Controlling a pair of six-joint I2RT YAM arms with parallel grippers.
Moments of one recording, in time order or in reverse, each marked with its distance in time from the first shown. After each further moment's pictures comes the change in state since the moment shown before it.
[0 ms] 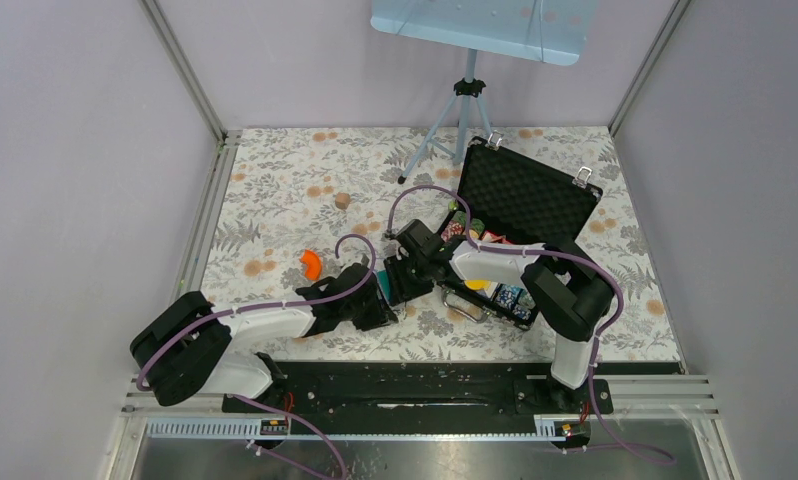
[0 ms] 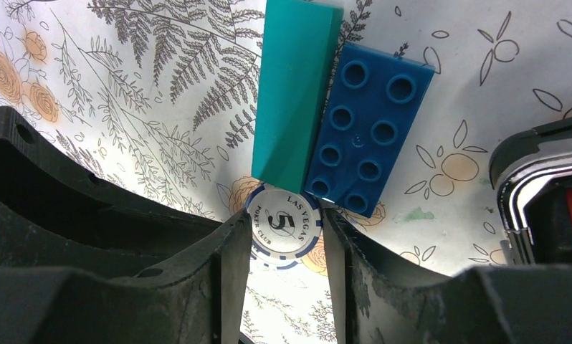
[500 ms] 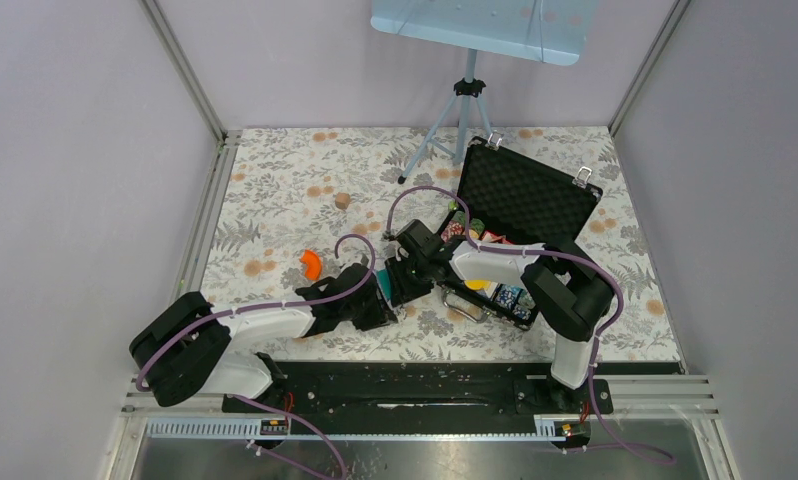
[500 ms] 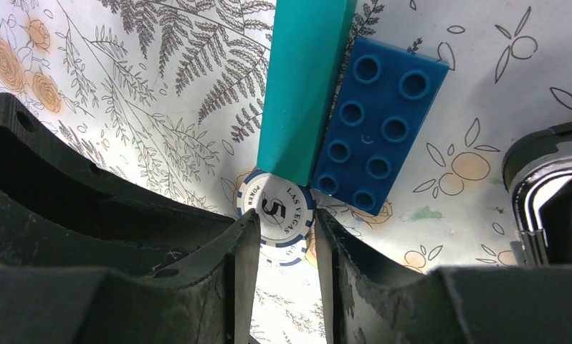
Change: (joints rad) left arm 0.000 -0.003 -0.002 -0.002 -0.006 0.001; right arm 0.002 0.000 0.000 -0.006 -0.019 -0.013
